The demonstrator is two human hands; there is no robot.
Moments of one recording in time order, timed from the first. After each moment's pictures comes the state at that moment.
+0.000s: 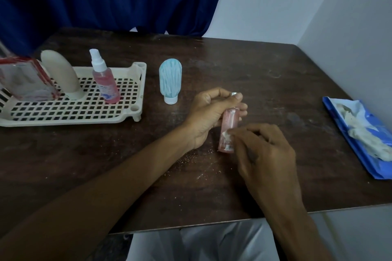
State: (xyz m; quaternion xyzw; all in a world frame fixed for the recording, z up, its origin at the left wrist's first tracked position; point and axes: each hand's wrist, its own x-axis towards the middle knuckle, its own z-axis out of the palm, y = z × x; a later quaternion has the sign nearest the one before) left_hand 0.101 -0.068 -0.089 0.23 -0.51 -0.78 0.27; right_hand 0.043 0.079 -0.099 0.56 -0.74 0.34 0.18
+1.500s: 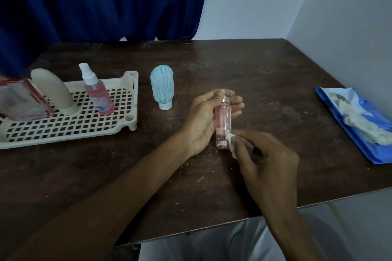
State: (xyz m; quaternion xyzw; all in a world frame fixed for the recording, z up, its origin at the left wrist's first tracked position) left_hand 0.092 -0.067 -0.096 0.19 -0.43 -0.84 0.28; right_hand 0.051 0.084 -0.111 0.45 -0.74 0.48 0.11
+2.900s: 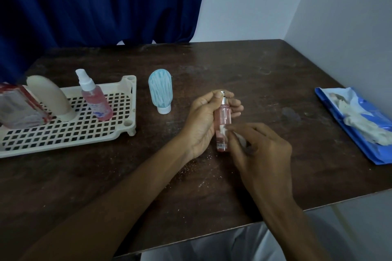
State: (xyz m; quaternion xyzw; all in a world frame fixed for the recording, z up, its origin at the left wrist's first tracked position) left_hand 0.089 -0.068 -0.096 0.17 -0.46 -0.82 0.29; right_hand 0.047 0.065 -0.105 0.48 -0.75 0.43 0.17
